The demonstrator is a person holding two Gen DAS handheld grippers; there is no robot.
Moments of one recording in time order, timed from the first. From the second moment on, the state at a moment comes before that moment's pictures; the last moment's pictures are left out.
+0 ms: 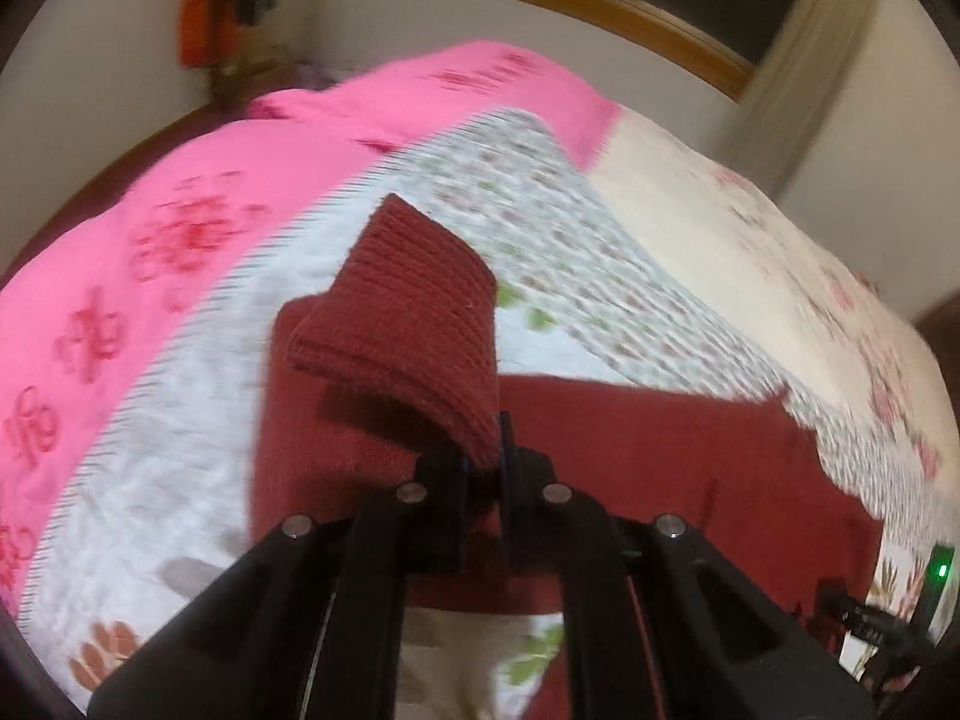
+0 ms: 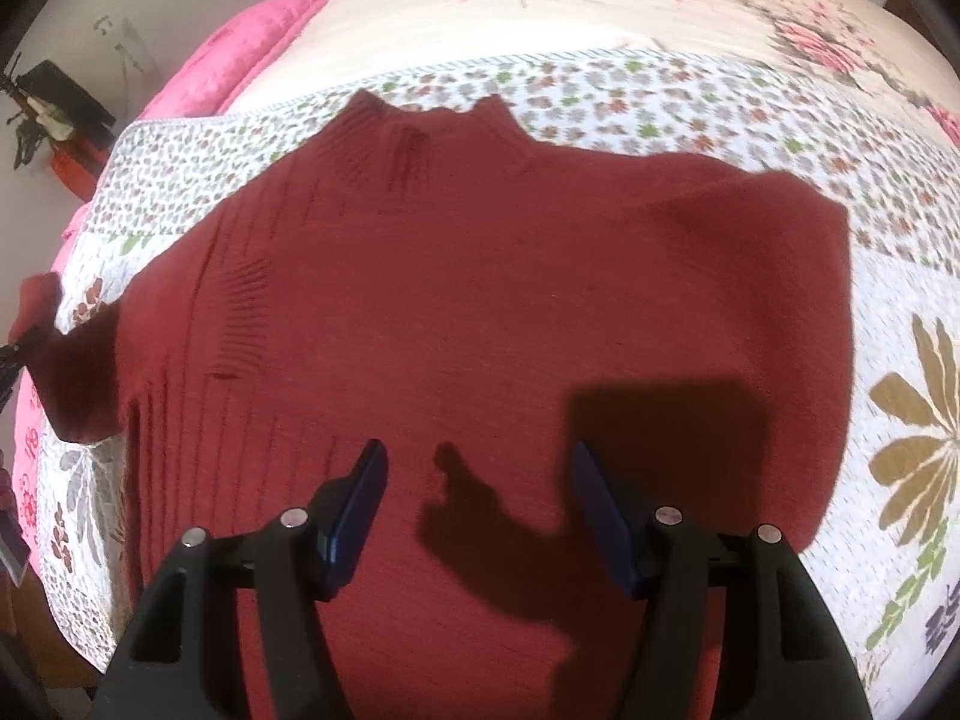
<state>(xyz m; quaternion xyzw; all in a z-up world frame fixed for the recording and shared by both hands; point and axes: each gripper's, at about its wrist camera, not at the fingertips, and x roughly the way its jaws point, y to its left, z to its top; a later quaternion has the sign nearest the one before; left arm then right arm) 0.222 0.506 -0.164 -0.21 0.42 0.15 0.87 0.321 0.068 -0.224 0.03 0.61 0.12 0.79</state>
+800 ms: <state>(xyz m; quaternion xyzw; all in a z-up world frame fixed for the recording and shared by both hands) 0.284 0.287 -0.268 -0.17 0.55 -0.08 0.81 0.311 0.026 -0.238 0.06 0.62 0.09 0.78</state>
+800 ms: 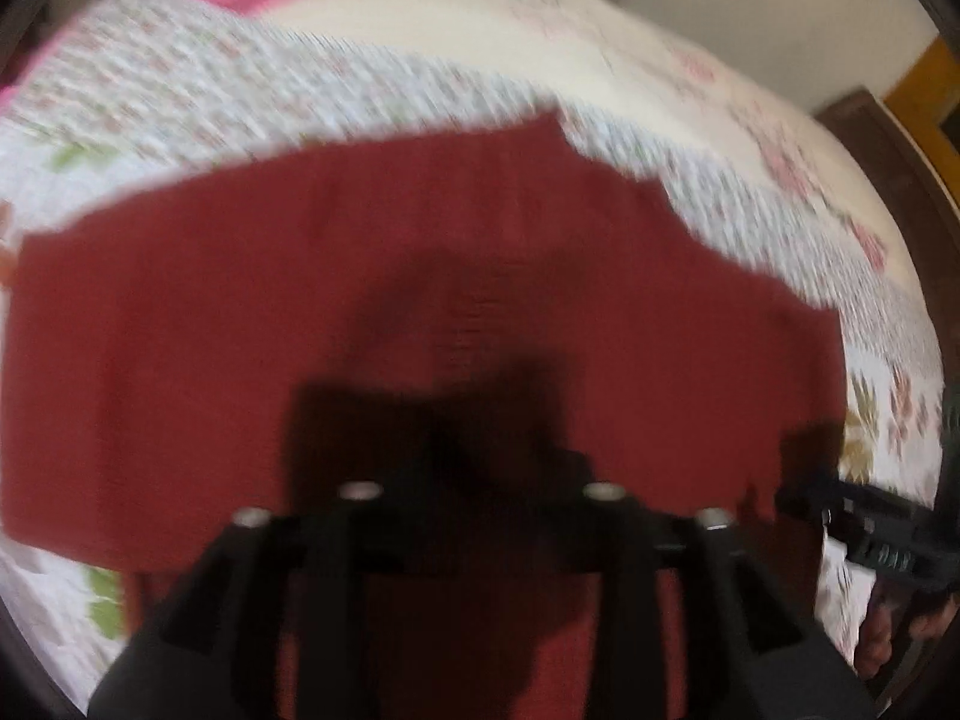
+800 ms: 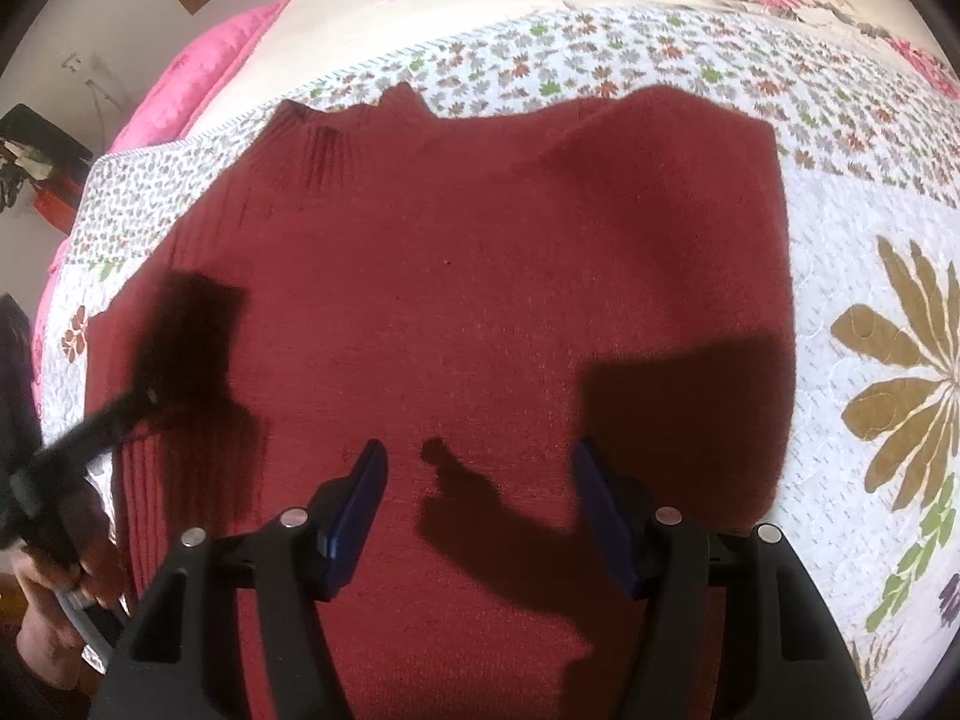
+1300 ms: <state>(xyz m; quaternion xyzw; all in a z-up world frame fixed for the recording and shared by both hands) 0.242 0.424 -0.230 -0.13 0.53 0.07 0.84 0.336 0.121 -0.216 0.07 0.60 0.21 0.77</state>
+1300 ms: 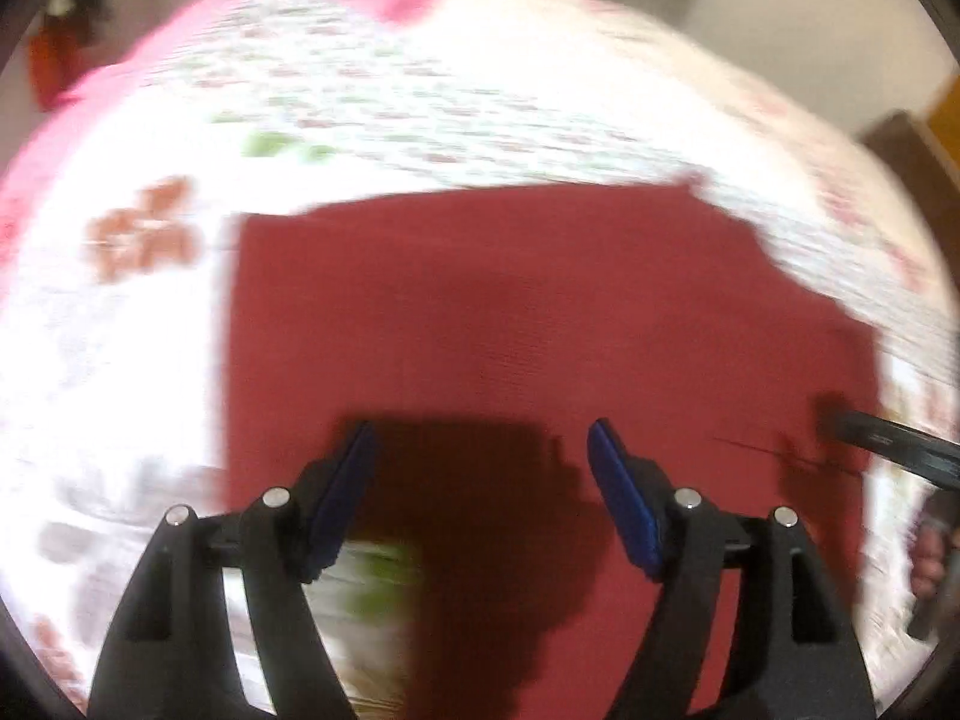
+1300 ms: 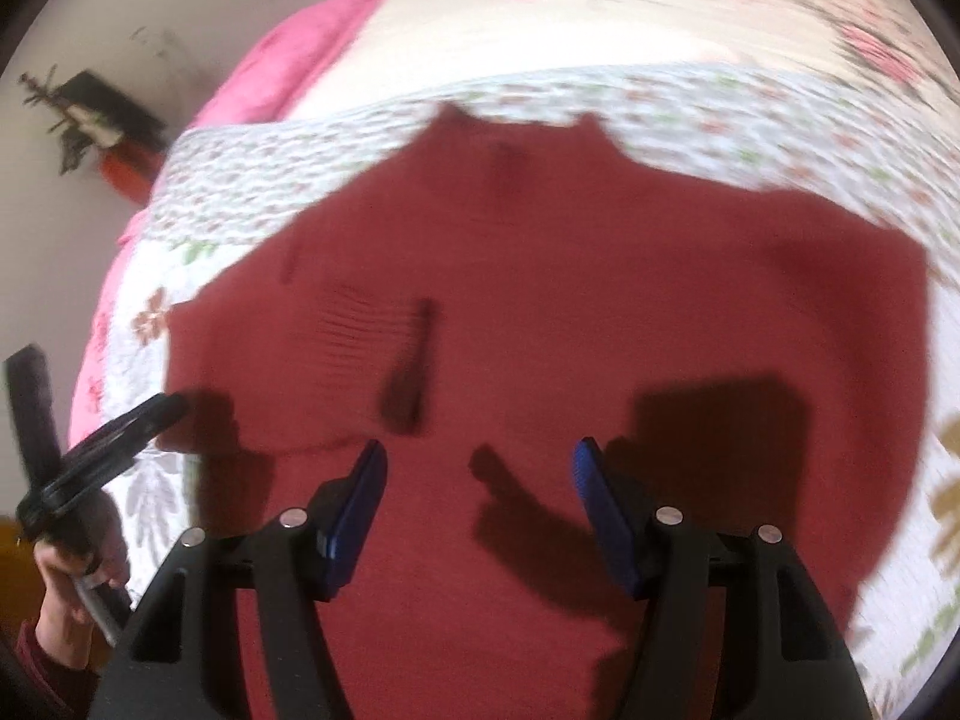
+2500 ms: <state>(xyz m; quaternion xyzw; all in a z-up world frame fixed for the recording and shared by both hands) 0.274 0.430 -0.227 -0.15 0.52 0.09 0.84 0.350 0.032 -0.174 0.14 0.56 0.19 0.80</state>
